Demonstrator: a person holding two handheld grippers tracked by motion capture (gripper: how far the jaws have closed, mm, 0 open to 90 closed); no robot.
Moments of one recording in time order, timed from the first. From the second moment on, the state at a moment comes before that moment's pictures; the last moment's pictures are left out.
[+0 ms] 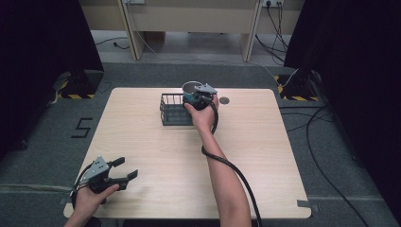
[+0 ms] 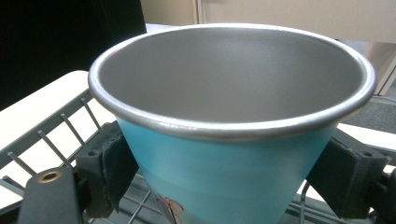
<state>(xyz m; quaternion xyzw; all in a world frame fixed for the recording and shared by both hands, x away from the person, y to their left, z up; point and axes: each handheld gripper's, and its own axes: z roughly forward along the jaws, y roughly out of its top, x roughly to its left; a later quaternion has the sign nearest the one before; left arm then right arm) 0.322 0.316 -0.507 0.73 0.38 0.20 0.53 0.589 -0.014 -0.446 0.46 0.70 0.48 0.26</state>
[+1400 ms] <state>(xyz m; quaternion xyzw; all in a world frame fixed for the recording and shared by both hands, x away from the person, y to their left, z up) 0.322 0.315 -0.507 0.73 0.38 0.20 0.53 0.555 -0.020 -0.437 0.46 0.71 0.47 0.26</state>
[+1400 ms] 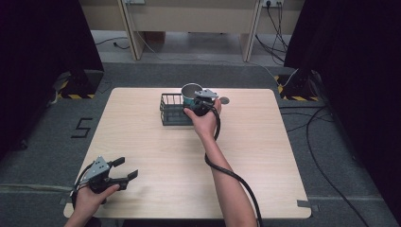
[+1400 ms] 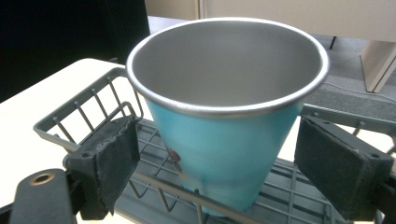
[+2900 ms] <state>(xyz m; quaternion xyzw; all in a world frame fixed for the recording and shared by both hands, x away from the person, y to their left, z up) 0.322 0.315 -0.507 0.73 0.38 0.21 0.52 0.486 -0.069 -0.426 0.43 0.72 0.49 0.25</state>
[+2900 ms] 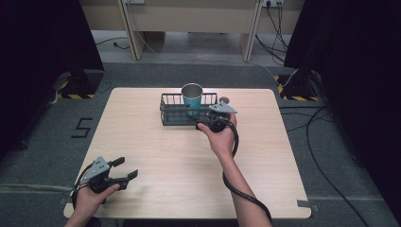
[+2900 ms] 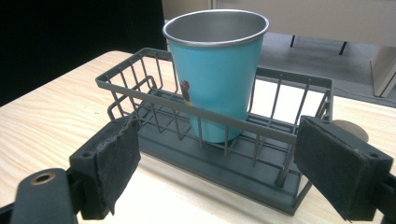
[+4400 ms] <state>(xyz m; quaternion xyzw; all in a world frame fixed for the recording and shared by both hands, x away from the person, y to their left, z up) 0.323 0.316 -0.508 0.73 0.39 0.21 0.52 0.428 -0.140 -0.430 0.43 0.71 0.49 0.26</state>
